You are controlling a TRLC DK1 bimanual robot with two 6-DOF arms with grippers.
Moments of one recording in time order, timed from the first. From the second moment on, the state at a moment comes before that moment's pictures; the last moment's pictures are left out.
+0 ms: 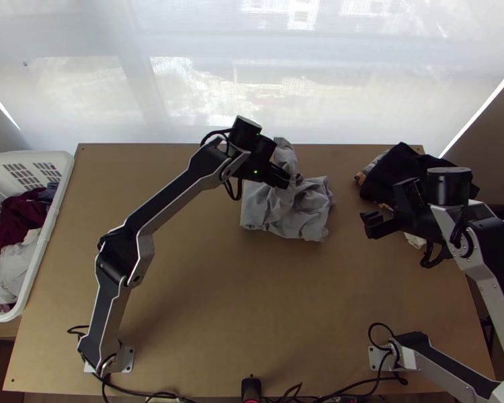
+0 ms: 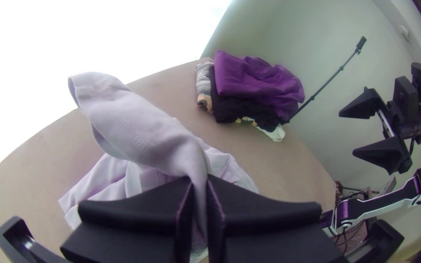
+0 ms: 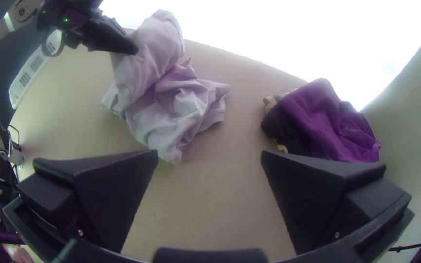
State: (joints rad) left arm -0.64 2.18 2.20 -0.66 0.43 -0.12; right arm 0.20 1.10 1.26 -0.97 -0.09 -0.17
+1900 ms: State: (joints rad) left arm -0.53 2.36 2.15 -0.82 0.44 -0.01; right arm 0.47 1.61 1.41 -0.62 -0.09 -0.24
